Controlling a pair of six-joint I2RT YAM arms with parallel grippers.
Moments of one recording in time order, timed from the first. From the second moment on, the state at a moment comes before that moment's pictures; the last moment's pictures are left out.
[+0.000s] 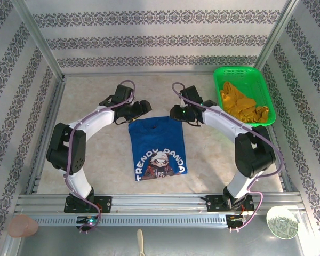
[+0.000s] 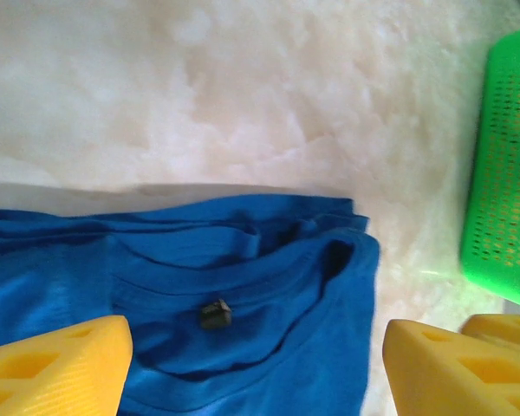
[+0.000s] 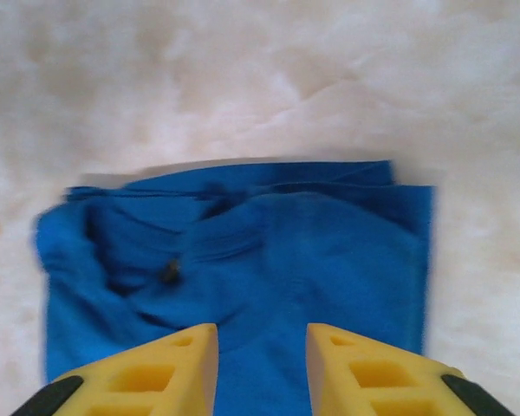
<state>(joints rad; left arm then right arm) -0.35 1.77 1.24 -0.34 0.35 -0.79 0.45 1.70 1.21 -0.43 -0.22 0.57</state>
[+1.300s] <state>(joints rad) -0.30 1.67 1.17 -0.38 0.34 -0.69 0.56 1.26 0.44 -0.06 -0.42 0.94</state>
